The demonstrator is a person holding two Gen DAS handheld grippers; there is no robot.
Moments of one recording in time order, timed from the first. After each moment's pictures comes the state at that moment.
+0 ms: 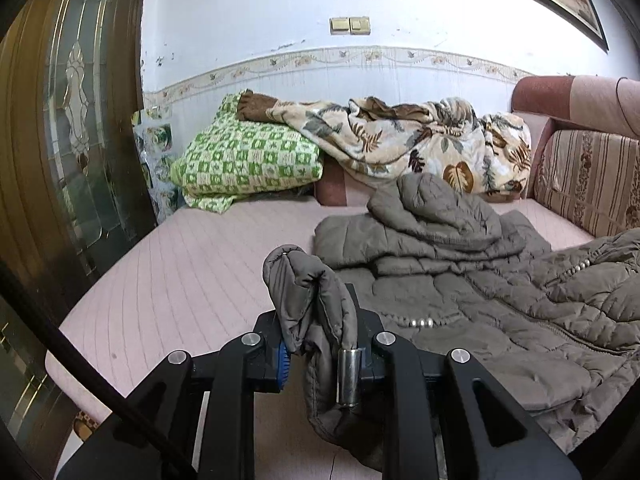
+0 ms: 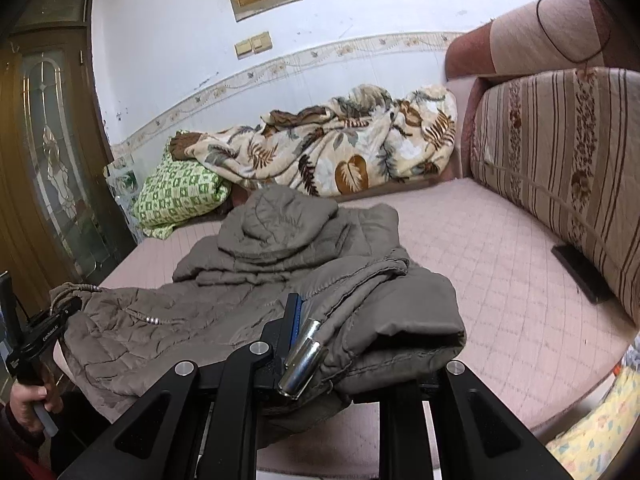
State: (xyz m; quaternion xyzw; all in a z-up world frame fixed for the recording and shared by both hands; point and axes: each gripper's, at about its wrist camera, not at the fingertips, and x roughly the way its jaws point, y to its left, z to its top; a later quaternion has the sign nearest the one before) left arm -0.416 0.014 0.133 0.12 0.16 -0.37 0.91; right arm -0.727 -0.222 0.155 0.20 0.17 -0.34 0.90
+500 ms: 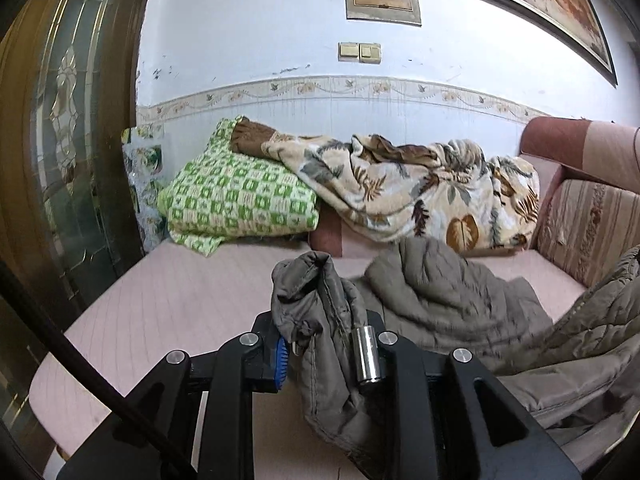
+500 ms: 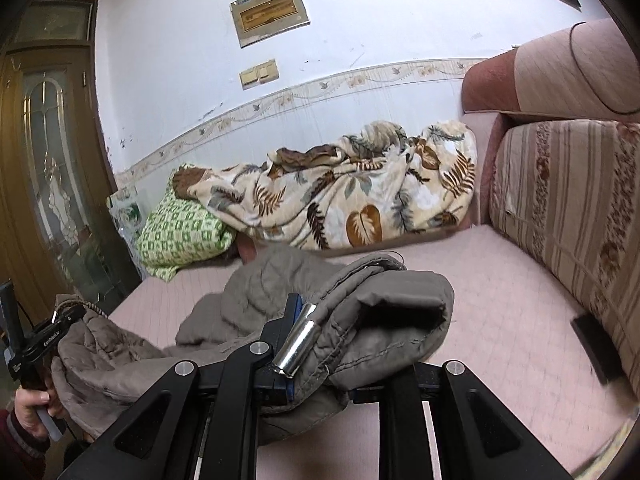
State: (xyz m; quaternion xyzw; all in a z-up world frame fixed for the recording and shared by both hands) left arm -0.352 -0.055 0.202 0.08 0.14 -0.38 0.91; right arm -0.680 -0.297 0.221 0.19 0.13 -0.33 0.91
